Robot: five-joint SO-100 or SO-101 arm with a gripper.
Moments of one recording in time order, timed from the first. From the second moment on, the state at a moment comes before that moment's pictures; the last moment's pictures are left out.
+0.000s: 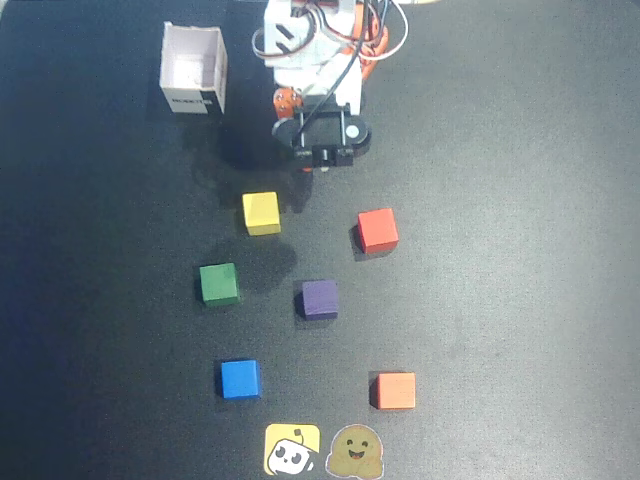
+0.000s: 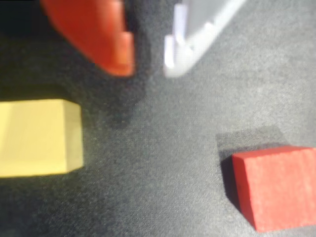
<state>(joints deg) 2.4 176.6 164.6 72.3 81.3</state>
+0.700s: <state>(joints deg) -4.8 131.0 134.1 66.2 85.3</state>
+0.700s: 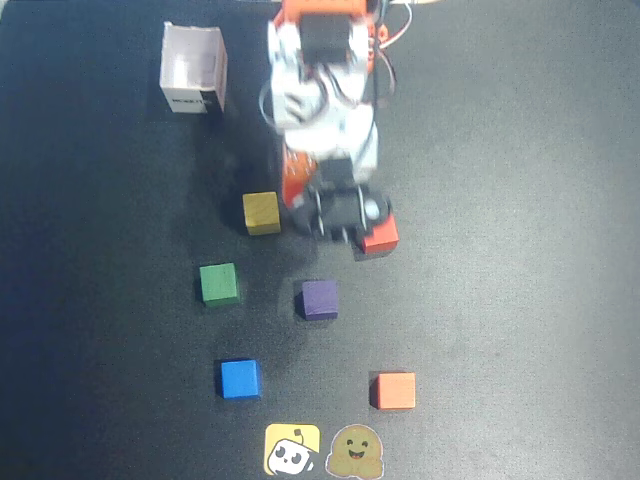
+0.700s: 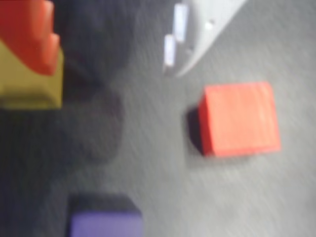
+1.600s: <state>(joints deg) -14.2 70.9 76.8 66.1 94.9</state>
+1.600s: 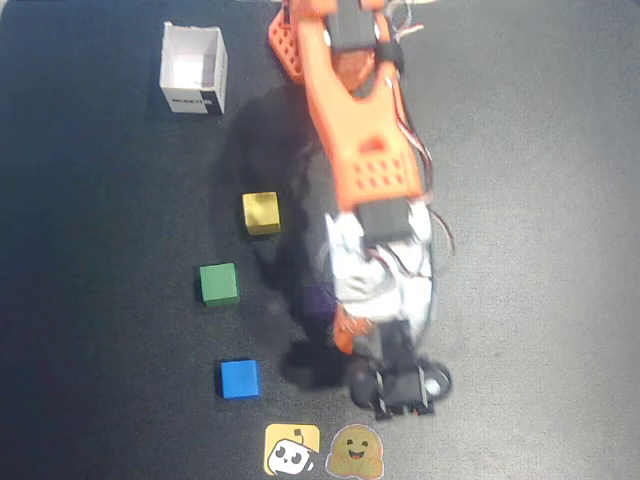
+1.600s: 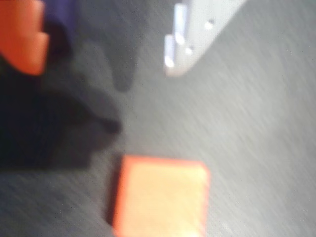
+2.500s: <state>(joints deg) -16.7 50.3 61.5 59.6 103.4</state>
